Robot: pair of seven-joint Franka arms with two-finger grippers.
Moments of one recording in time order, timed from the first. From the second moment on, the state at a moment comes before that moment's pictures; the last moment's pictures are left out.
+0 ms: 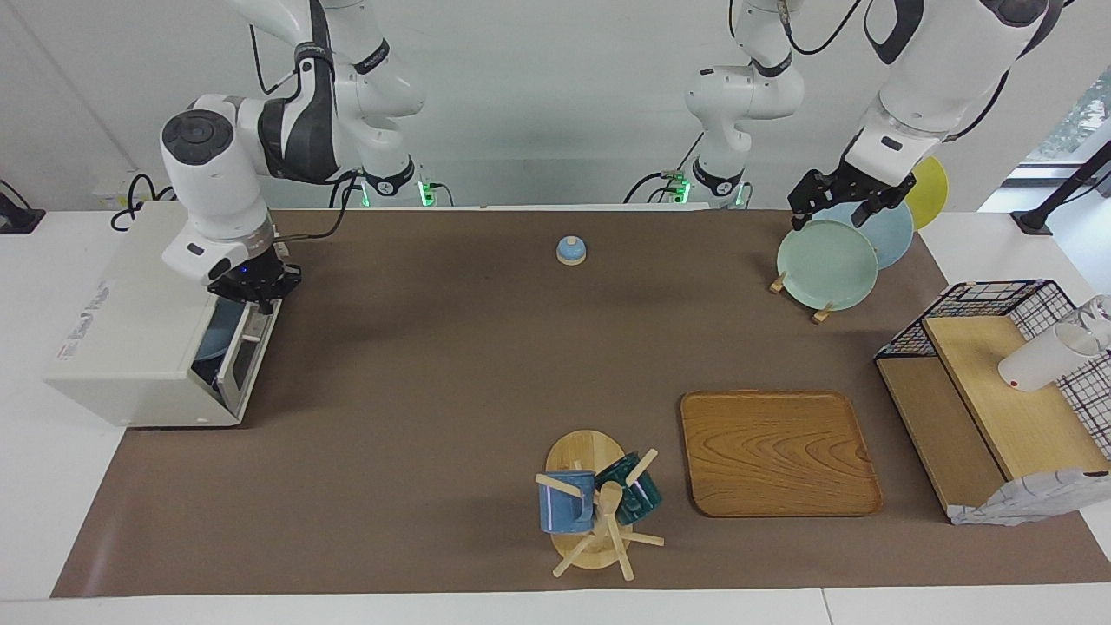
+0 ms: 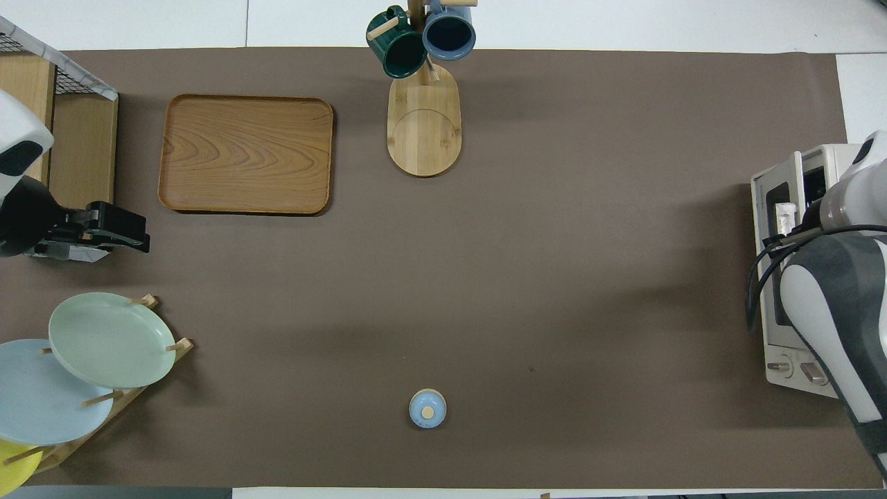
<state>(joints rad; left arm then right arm) -0.10 -0.05 -0.04 -1.63 -0.04 1.48 -0.14 -0.06 -0.04 -0.01 -1.98 -0.21 1.88 -0.25</state>
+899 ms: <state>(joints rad) -0.10 -0.05 -0.04 -1.63 -0.04 1.48 -0.14 -0.05 -0.07 0.01 -1.81 -0.06 1.70 -0.25</state>
